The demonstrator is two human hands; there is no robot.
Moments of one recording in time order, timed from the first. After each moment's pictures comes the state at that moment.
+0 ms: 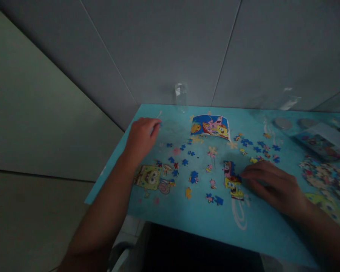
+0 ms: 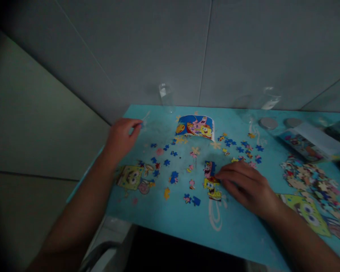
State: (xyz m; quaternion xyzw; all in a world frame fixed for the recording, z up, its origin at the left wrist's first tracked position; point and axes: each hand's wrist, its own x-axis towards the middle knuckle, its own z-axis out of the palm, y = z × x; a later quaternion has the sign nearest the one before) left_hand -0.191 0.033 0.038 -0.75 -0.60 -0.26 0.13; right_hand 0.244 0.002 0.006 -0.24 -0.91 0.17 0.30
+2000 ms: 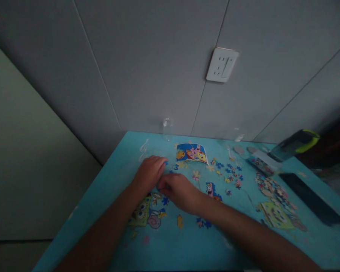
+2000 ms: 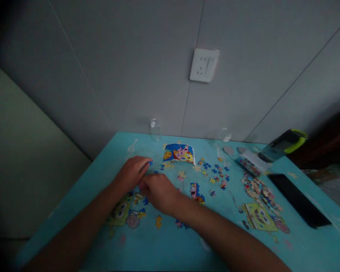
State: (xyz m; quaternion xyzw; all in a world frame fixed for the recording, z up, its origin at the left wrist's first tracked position) left_hand -0.151 0.038 0.000 -0.81 -0.52 -0.26 0.01; right_hand 0.030 0.009 0.035 -0.35 -0.89 0.26 0.16
